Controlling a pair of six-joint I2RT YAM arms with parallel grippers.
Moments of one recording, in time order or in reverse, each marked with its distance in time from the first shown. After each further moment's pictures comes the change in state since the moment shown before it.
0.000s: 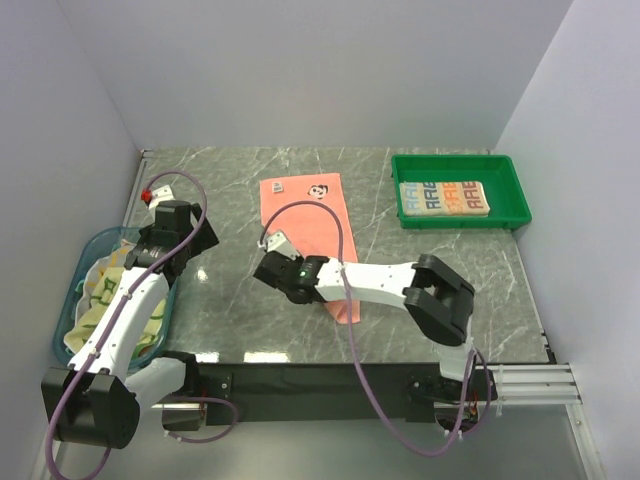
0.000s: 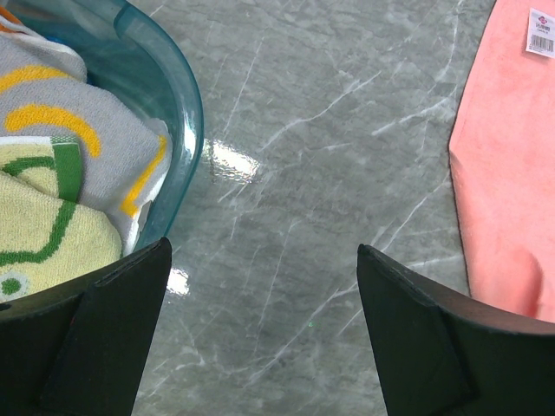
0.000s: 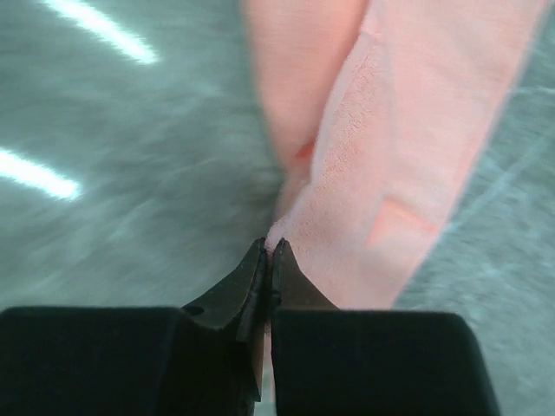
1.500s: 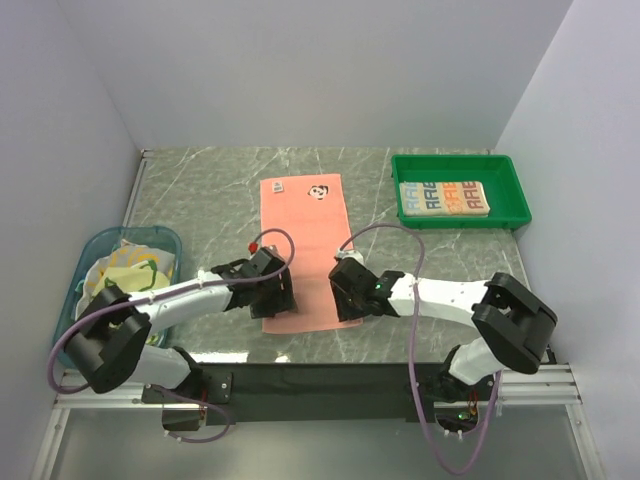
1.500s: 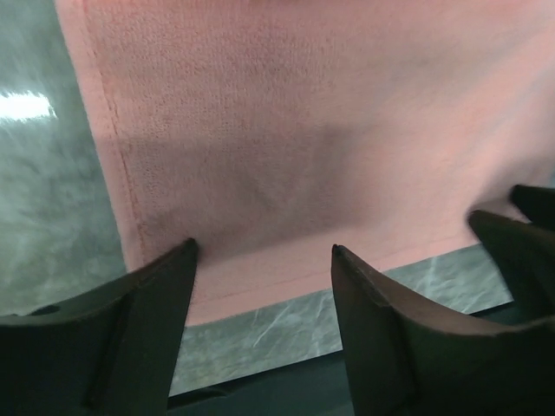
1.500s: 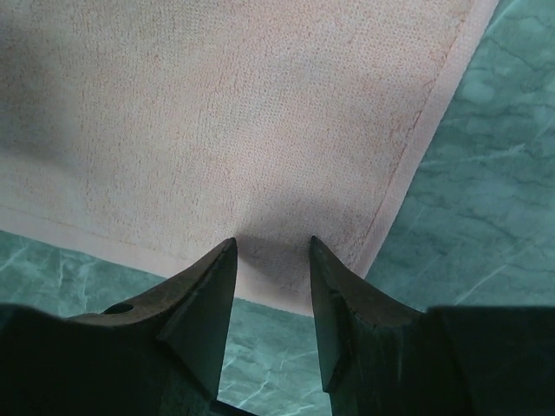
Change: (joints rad) left arm -0.617 0.303 -0.181 0.145 0.338 -0.396; right arm -0.206 -0.443 -0.645 0.255 -0.481 0.298
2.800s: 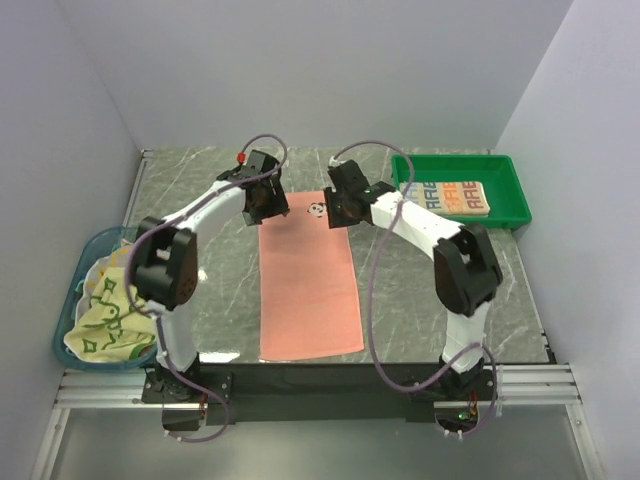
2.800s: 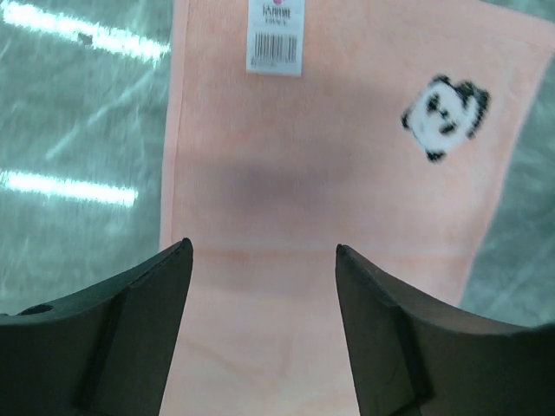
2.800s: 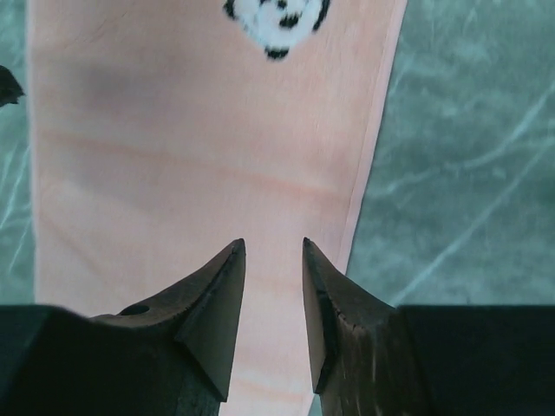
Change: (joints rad) left arm 0.348 0.511 0.809 -0.215 -0.128 0.217; right arm -0.347 0.374 0.741 -0.173 -0.081 -0.294
